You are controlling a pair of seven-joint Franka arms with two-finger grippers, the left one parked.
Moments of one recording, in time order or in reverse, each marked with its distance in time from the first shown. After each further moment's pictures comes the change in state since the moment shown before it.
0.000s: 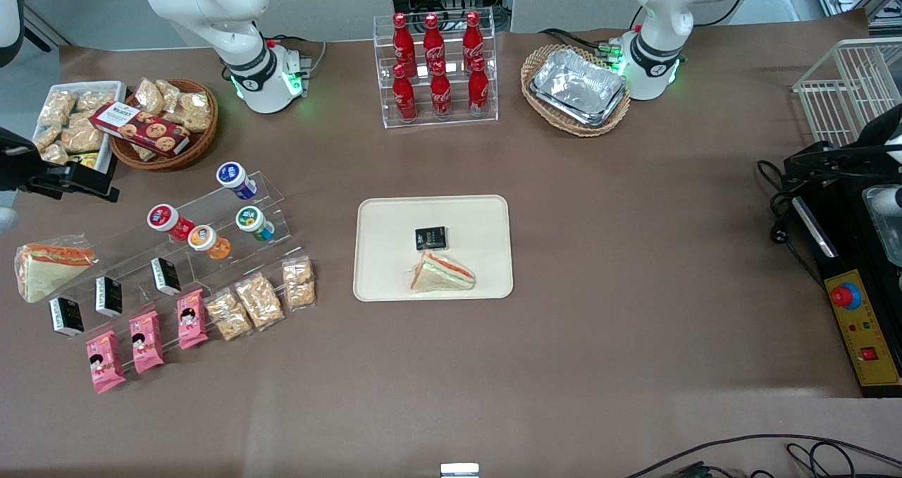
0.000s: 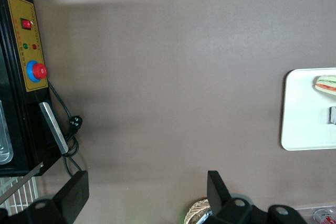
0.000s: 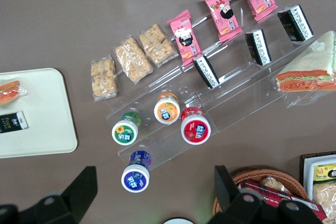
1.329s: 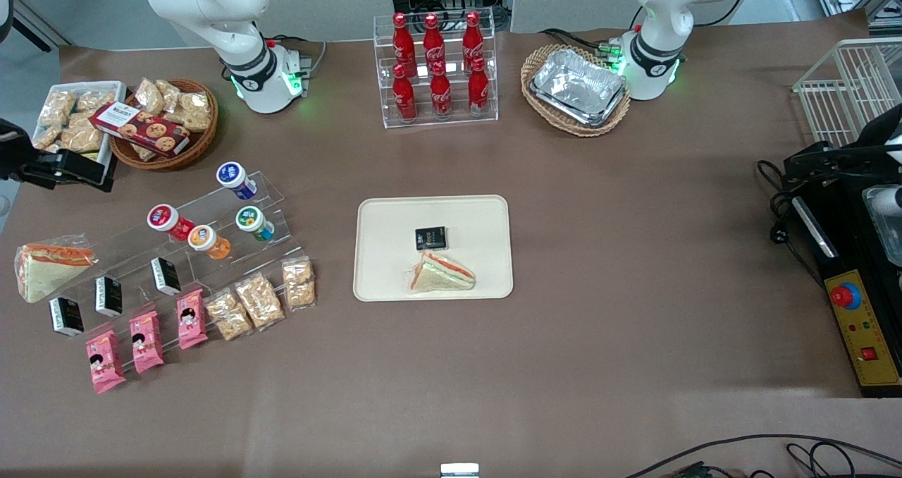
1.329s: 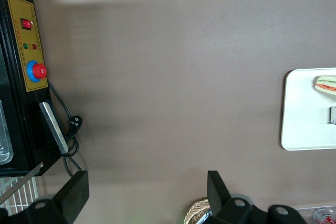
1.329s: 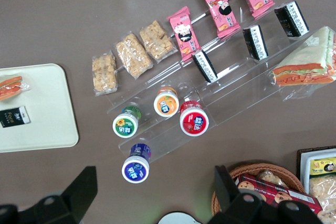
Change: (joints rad) arm 0.000 -0.022 -0.001 0.011 -0.001 -0.036 -0.003
